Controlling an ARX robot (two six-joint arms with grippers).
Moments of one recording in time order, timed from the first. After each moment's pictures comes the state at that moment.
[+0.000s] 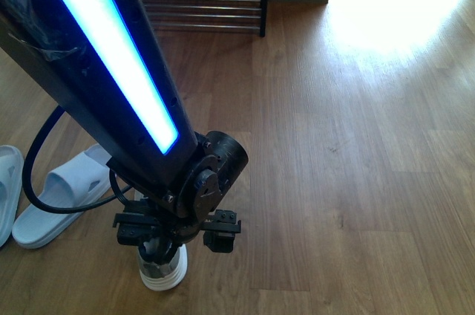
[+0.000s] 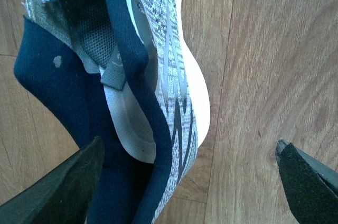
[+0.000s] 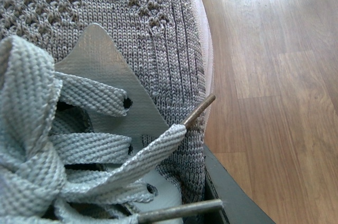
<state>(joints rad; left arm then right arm) -0.57 2.71 1.36 -0.12 -0.24 -0.53 -0.24 0.83 0.29 0.05 -0.15 0.14</state>
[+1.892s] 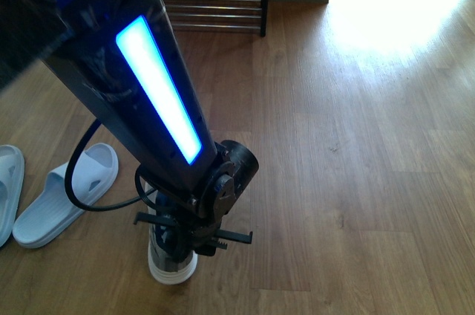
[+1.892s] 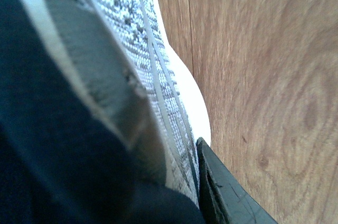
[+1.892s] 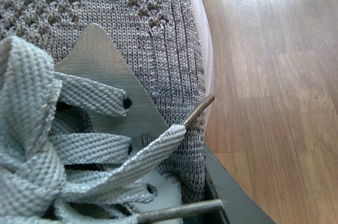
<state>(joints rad) -0.58 2.76 1.47 -0.14 -0.21 -0.39 -0.24 0.83 0.29 0.05 -0.15 0.14</state>
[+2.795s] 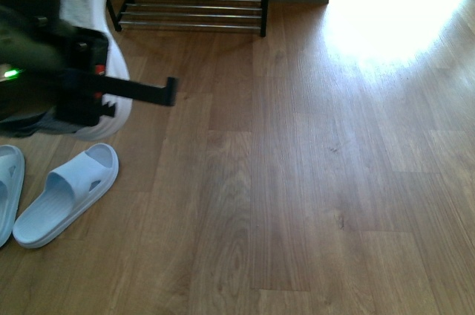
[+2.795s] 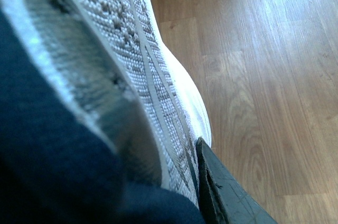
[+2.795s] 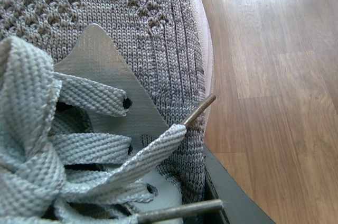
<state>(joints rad) -0.52 1.46 0.60 0.16 -0.33 -0.14 -0.24 0.83 0.29 0.05 -0.15 0.14</state>
